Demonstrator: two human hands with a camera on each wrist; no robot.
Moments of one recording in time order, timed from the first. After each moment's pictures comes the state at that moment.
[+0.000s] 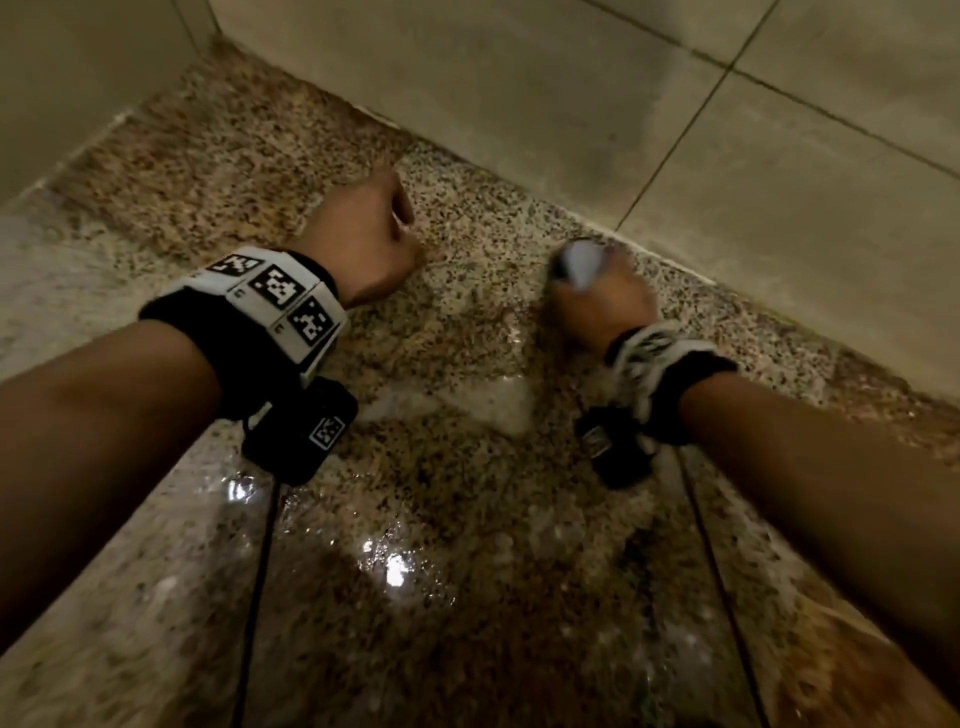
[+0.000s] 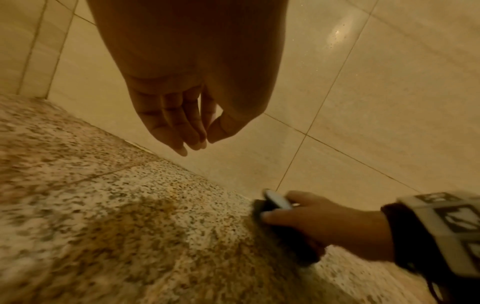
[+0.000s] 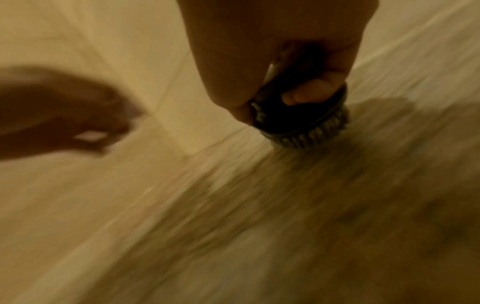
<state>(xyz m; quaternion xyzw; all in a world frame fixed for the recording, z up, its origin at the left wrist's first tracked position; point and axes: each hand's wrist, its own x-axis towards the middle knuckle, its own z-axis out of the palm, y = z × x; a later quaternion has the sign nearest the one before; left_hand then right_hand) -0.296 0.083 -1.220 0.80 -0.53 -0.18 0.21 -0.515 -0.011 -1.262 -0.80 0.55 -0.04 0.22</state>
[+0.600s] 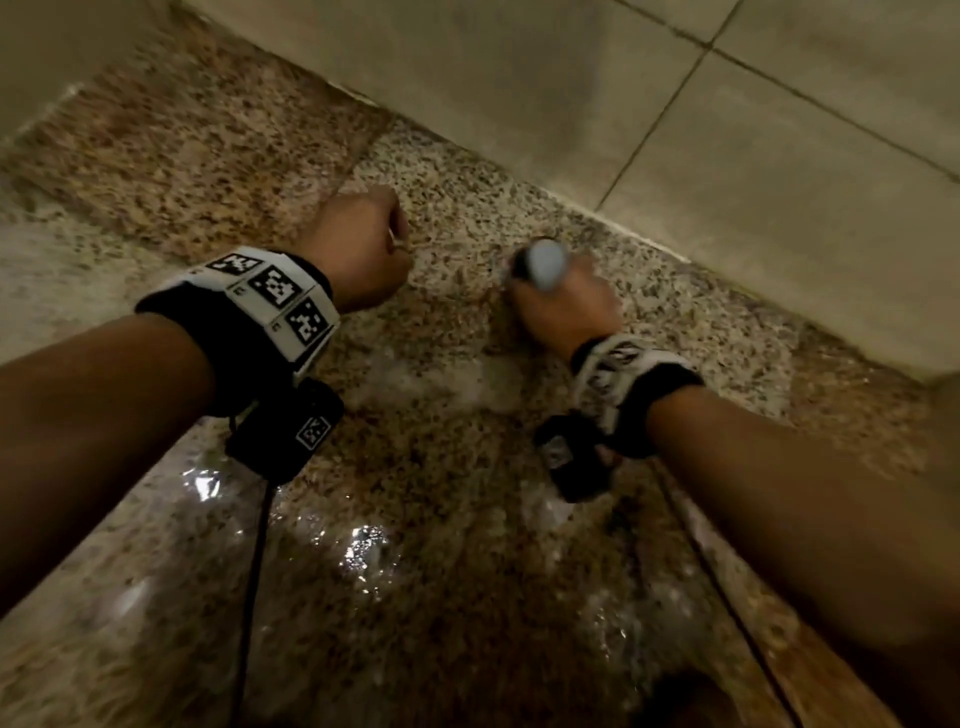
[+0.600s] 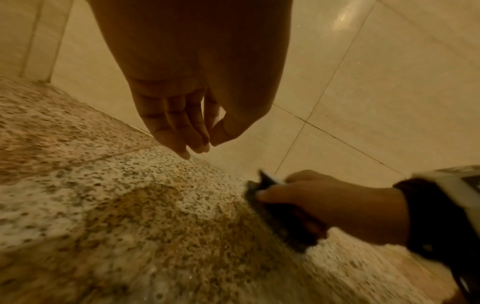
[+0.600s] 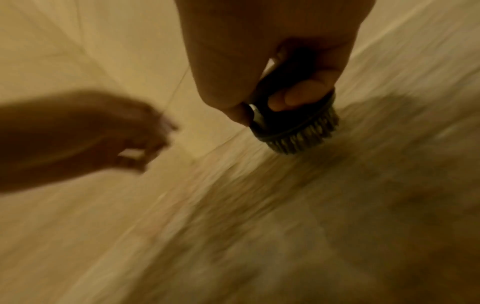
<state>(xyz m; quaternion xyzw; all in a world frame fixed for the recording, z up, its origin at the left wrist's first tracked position) -0.303 0.090 -1.227 0.79 -0.55 -0.23 0.14 -0.503 0.028 -1.256 -0.77 0.58 -0.04 0.25</state>
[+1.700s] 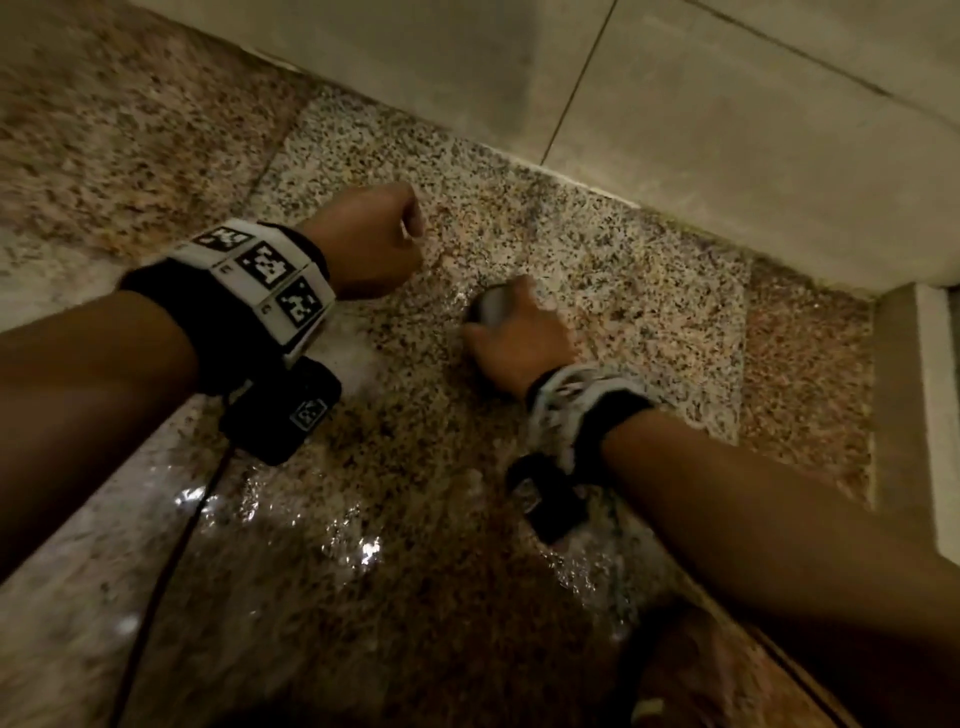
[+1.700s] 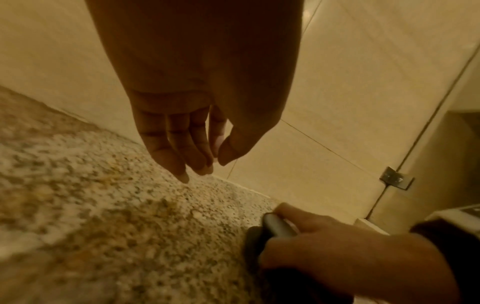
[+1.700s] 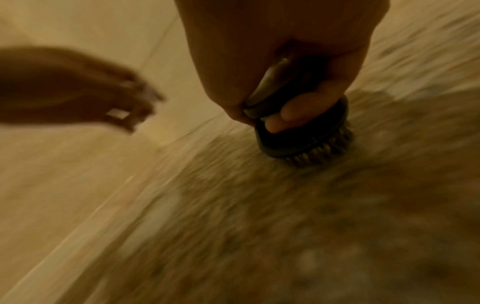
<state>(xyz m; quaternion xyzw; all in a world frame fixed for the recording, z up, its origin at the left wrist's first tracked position) -0.348 0.088 -1.221 0.72 -0.63 -0.27 0.12 -0.529 0.087 -1.283 -0.69 0.65 0.00 0.32</state>
